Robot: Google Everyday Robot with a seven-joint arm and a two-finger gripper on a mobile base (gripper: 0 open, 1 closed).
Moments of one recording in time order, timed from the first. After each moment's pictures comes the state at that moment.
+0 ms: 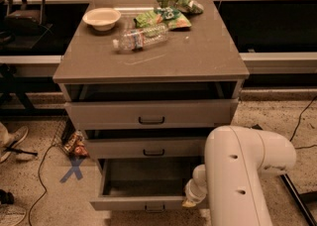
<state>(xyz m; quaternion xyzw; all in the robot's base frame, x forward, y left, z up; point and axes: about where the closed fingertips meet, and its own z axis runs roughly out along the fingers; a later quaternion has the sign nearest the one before) 0.488 -0.136 0.160 -0.66 0.74 0.13 0.09</state>
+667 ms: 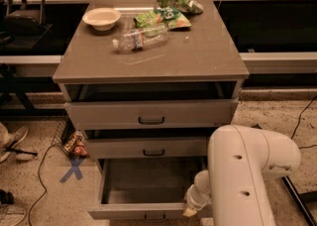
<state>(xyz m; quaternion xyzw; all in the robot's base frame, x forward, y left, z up) 0.463 -0.133 0.164 -0.64 0.75 0.13 0.09</state>
